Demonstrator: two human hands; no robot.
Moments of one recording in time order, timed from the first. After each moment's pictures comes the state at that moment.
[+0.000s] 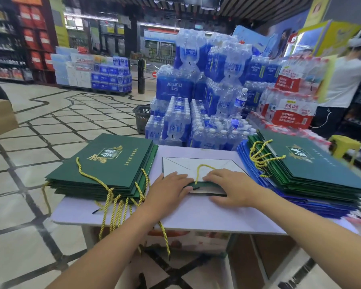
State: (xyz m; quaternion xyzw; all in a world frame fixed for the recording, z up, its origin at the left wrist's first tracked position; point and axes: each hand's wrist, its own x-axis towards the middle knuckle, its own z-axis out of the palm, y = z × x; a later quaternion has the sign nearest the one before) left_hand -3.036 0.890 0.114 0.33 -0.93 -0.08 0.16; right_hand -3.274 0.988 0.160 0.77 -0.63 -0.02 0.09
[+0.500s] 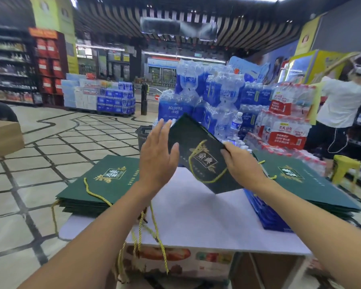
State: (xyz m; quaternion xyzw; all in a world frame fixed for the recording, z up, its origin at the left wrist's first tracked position) left_hand -3.025 0.876 0.243 0.32 -0.77 -0.01 0.55; right_hand -3.257 0.986 0.265 0.64 -0.68 0.31 0.19
